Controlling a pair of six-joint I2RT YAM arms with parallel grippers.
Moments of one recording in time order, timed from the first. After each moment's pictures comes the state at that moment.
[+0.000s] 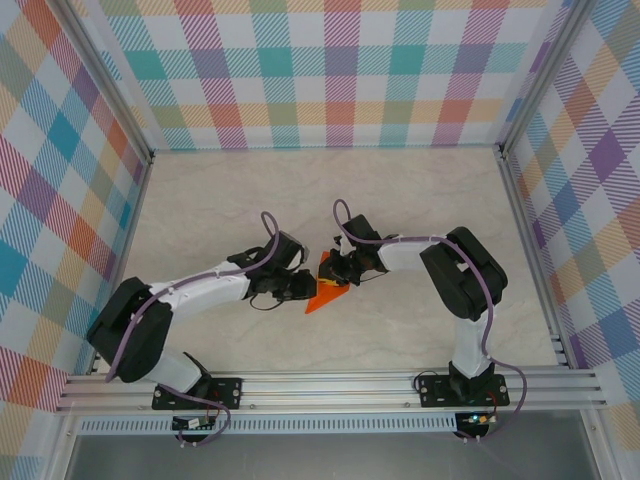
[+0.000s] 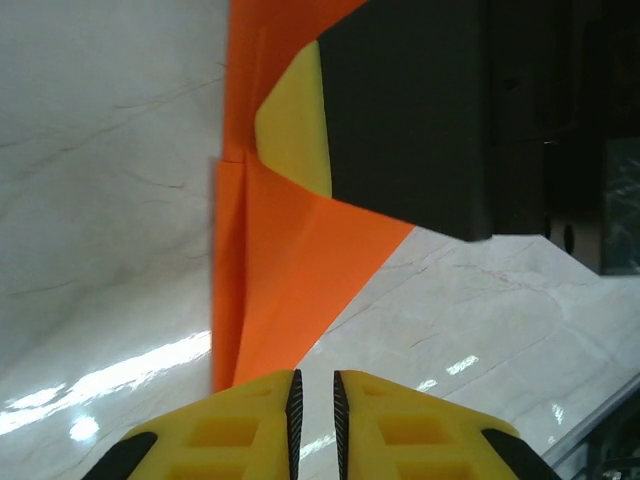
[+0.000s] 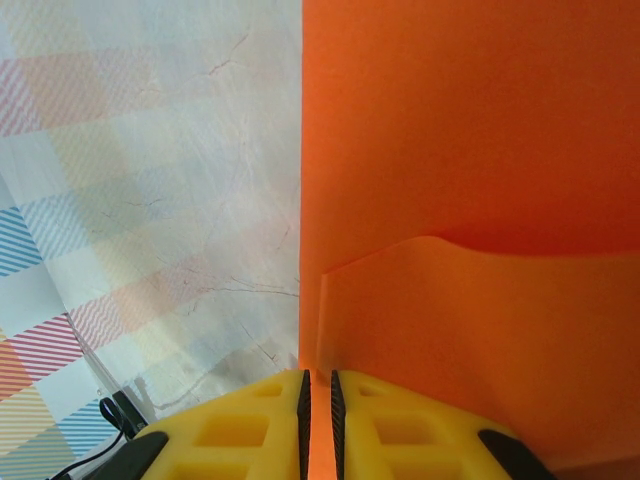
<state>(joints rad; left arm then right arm) -0.69 1.50 0.81 -0.34 0.30 -0.71 0.63 1.94 1.03 -0.12 -0.61 0.89</state>
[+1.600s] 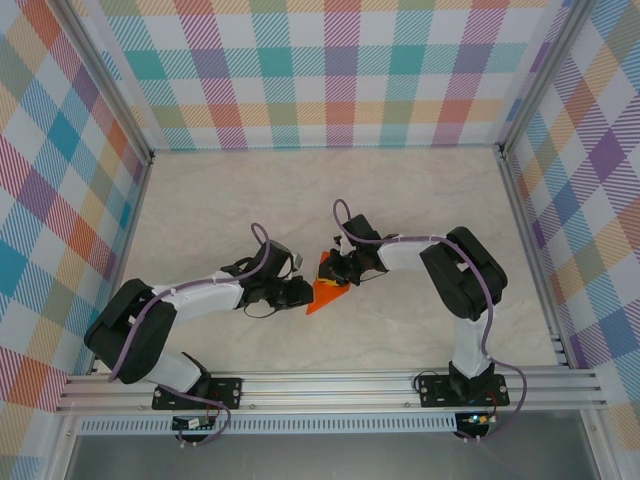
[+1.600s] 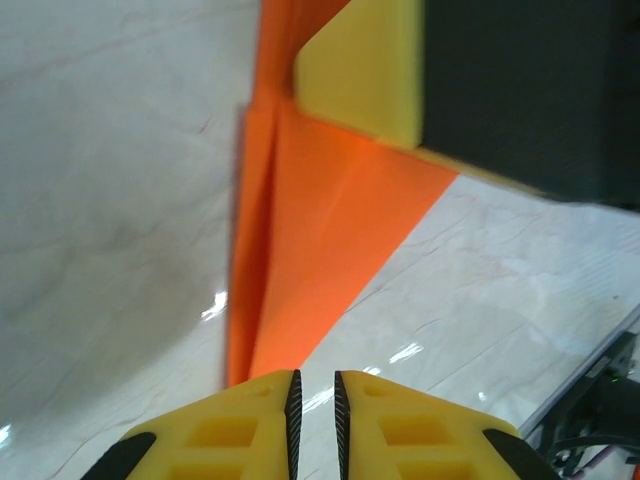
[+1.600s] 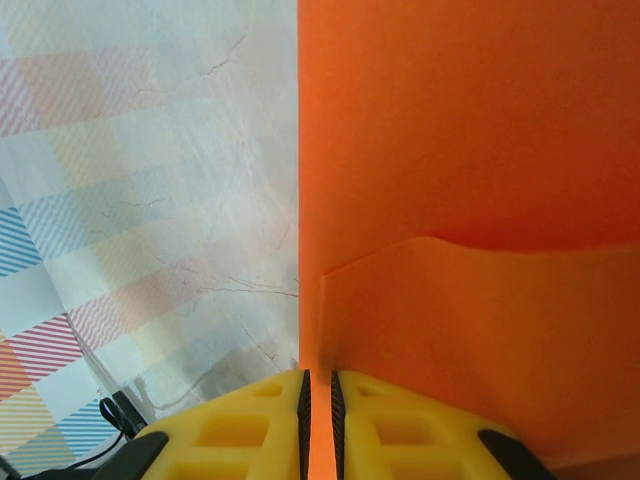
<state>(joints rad) -0.65 1.47 0.67 -0.18 0.42 -0.78 0.63 1.94 1.03 -0.12 -0.61 0.89</state>
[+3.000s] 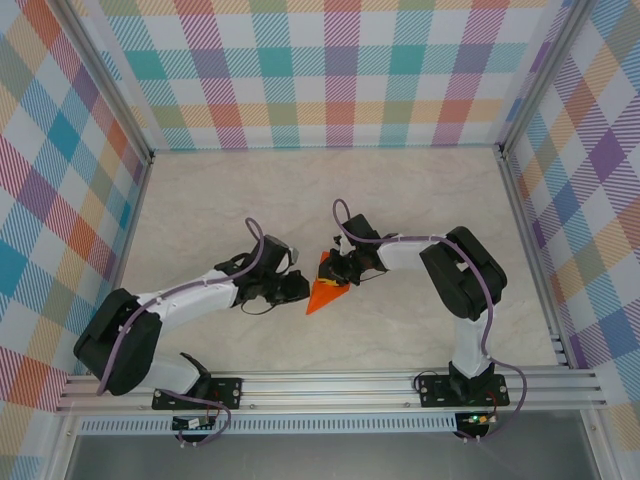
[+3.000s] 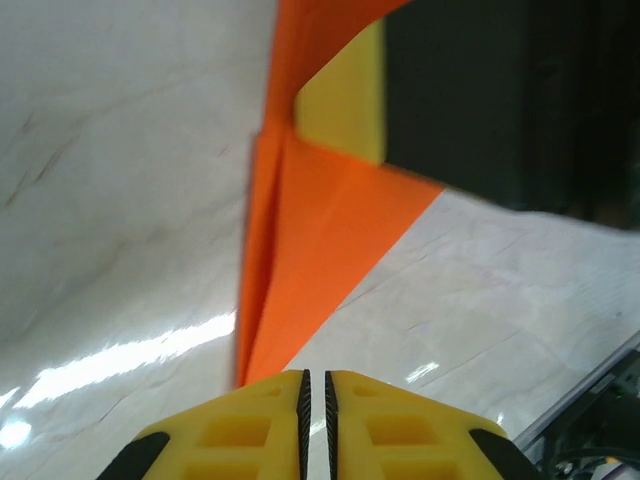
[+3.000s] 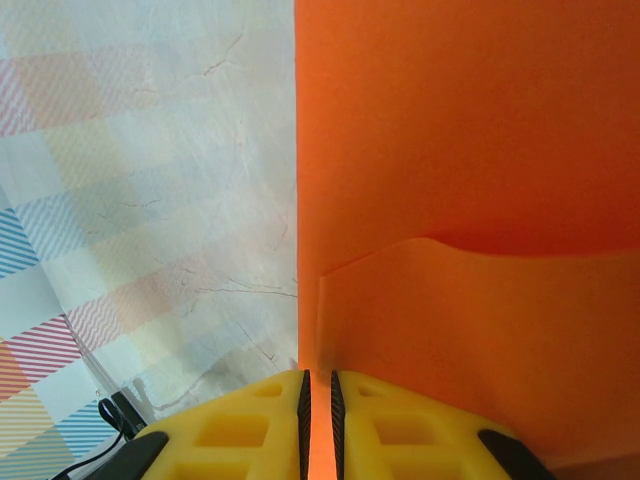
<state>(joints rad) -0.65 1.41 0.73 -0.28 0.34 -0.77 0.63 1.94 1.04 -0.14 -0.60 0.89</state>
